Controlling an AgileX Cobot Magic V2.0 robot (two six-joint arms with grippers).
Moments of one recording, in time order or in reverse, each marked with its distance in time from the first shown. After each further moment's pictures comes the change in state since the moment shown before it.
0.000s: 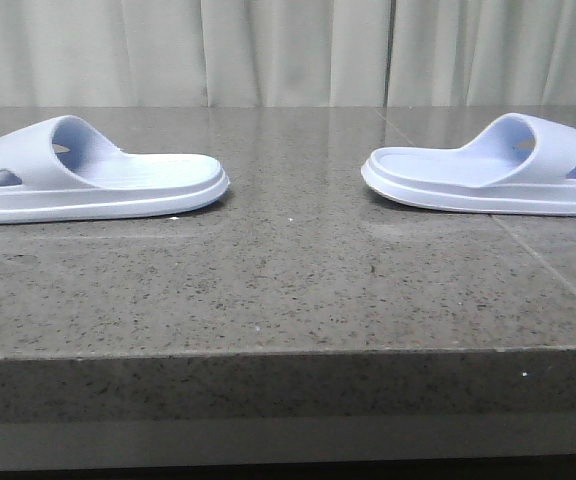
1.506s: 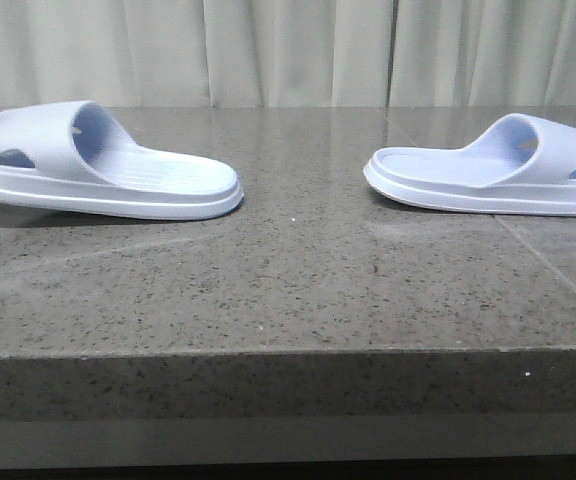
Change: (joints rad) left arm -0.004 -0.060 -0.002 -0.186 0.130 0.119; right arm 0.000 0.000 0.000 0.000 0.007 0.000
